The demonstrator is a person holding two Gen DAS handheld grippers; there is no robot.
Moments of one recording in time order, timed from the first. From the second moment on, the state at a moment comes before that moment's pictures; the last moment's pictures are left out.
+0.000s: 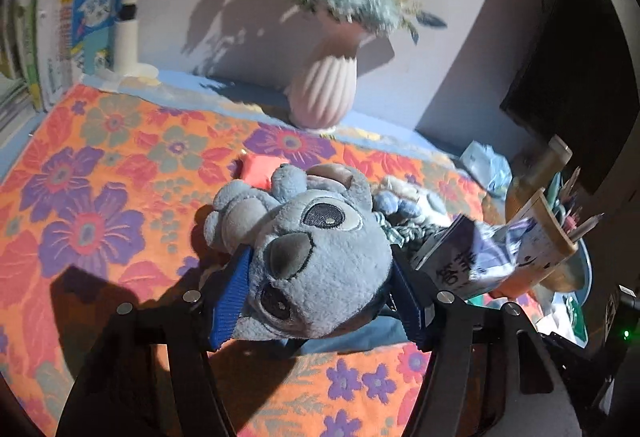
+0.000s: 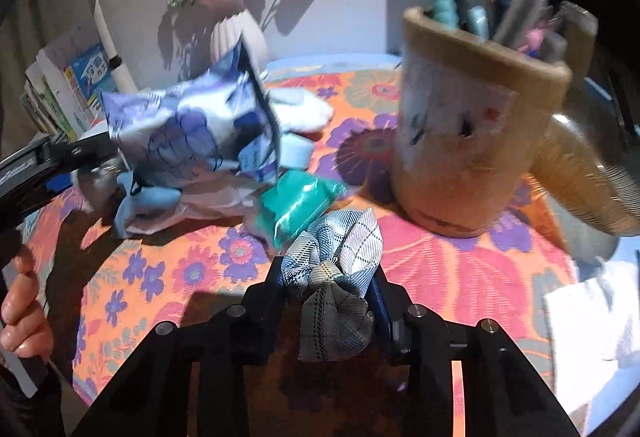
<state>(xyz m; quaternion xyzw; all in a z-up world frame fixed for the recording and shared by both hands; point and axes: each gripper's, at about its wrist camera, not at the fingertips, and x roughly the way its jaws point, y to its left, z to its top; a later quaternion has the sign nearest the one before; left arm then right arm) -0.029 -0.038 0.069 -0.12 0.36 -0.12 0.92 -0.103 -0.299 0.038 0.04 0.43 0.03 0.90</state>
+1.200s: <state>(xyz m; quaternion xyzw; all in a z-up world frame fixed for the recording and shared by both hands) -0.142 -0.261 0.156 -0.03 0.29 -0.40 0.87 -0.195 -0.467 0.136 0.14 0.34 -0.15 0.92</state>
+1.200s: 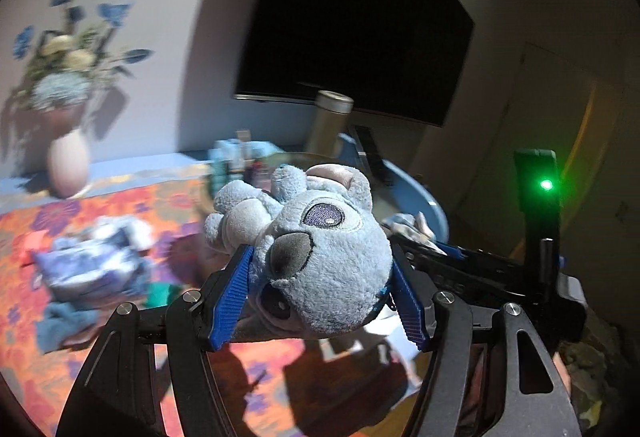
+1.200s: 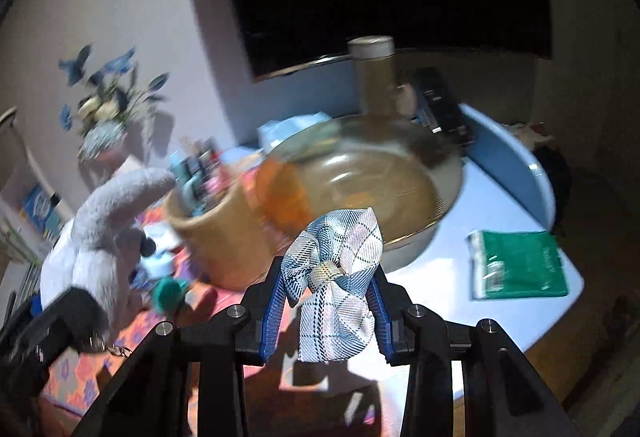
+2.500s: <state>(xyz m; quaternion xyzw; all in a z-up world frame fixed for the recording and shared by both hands) -0.079 -0.362 0.179 -0.01 0.26 -0.40 0.88 -0.156 -0.558 0.134 0.19 0.33 -0.23 0.90</state>
